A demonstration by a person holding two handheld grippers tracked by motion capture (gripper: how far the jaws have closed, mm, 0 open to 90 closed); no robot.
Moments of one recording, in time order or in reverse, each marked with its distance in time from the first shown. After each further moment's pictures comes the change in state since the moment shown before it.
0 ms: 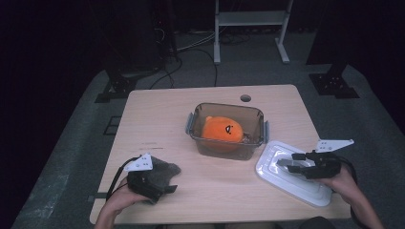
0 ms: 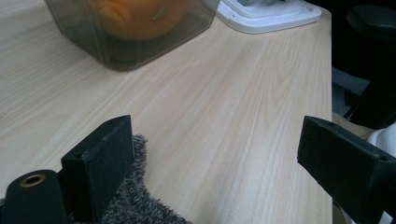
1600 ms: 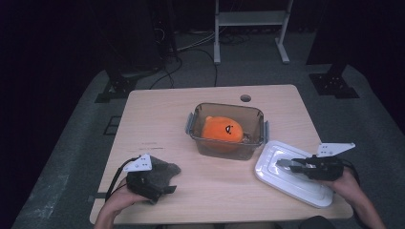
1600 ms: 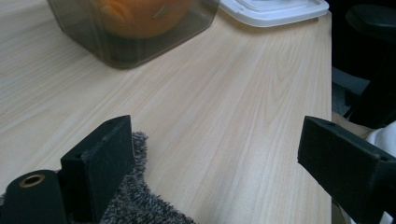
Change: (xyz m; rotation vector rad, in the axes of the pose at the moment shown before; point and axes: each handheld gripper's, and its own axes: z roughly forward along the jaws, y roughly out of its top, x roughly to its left) left arm 0.000 -0.001 -0.002 -0.001 0.004 -0.004; right arm 0.005 -0.005 -0.005 0.029 -0.018 -0.074
